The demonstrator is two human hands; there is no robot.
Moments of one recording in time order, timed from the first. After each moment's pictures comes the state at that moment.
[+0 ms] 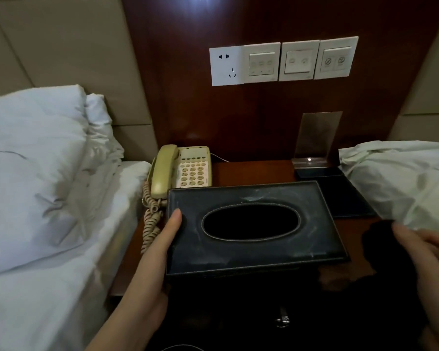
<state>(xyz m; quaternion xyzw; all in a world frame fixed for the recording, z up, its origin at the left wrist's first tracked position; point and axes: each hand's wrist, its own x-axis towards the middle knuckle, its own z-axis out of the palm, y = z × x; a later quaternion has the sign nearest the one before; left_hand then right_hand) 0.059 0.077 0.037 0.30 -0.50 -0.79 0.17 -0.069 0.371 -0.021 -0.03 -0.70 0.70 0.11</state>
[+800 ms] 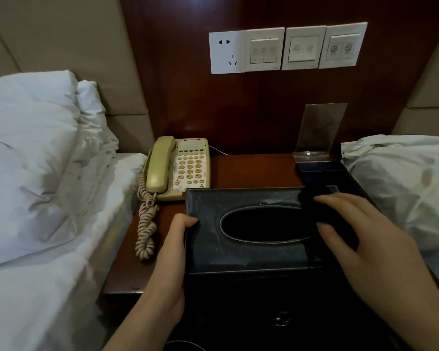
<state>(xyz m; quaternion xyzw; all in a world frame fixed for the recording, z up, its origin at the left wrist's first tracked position) 0.034 0.058 0.027 0.37 -0.58 -0.70 0.18 -0.068 0.310 0.026 0.27 -0.90 0.29 0.19</state>
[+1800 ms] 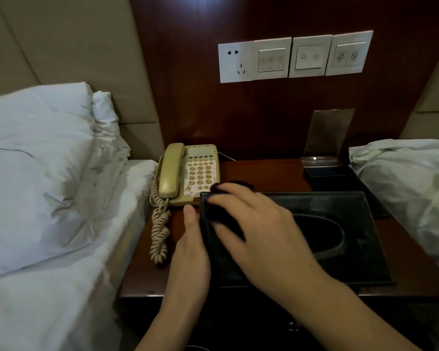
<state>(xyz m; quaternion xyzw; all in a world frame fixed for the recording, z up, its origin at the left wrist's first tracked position) 0.034 0.093 0.033 0.34 -0.65 -0.64 0.23 -0.020 0.191 0.064 0.44 -0.85 0.27 0.12</state>
